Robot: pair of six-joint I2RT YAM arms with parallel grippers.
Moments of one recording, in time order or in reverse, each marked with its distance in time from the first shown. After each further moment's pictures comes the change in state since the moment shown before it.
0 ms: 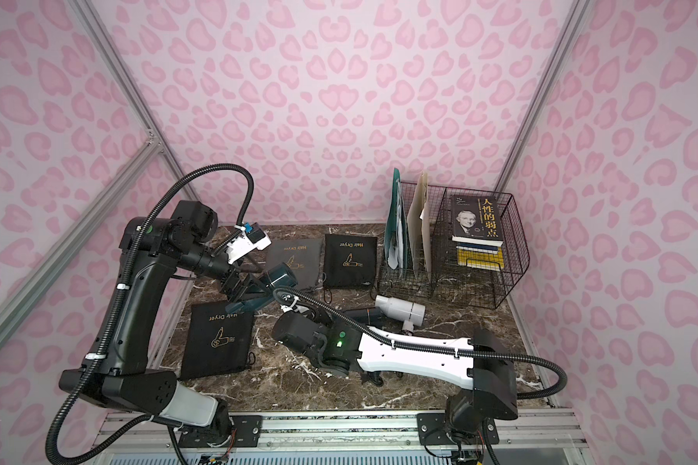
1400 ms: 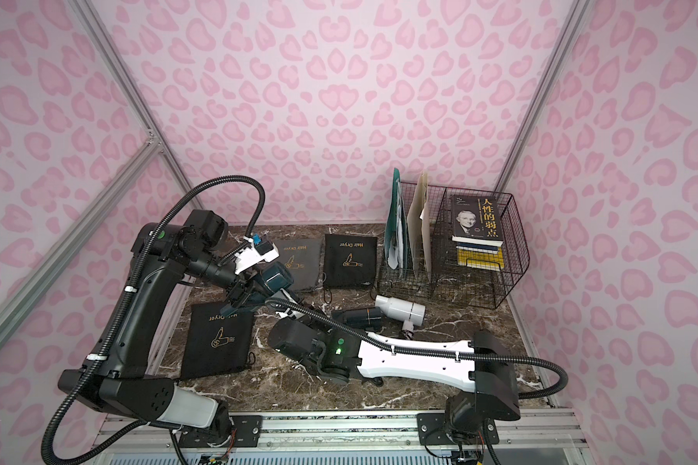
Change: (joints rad) left arm -0.060 -0.033 -0.099 0.000 0.035 0.053; right arm 0.041 -0.003 -0.005 0.068 0.113 -0.089
